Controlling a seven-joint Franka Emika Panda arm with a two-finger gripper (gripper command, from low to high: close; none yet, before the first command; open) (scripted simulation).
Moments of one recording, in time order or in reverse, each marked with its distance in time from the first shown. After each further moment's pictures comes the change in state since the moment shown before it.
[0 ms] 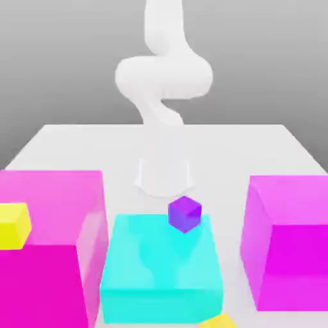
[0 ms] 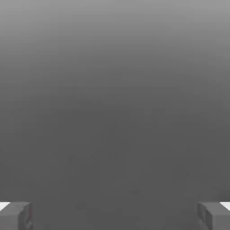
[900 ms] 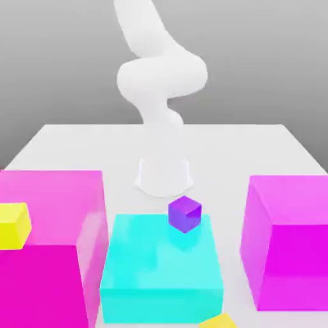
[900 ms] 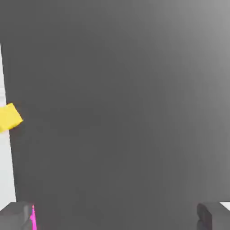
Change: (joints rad) arm 0.560 0.048 -0.645 0.041 -0.221 -0.038 -1.488
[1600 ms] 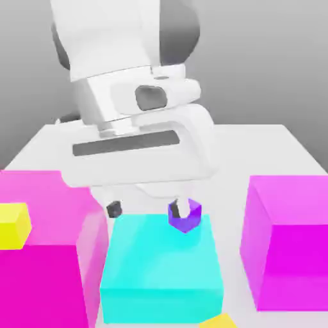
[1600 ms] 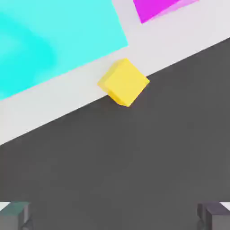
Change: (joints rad) arm 1.080 0.253 -0.975 0.025 -0.256 0.159 -0.987
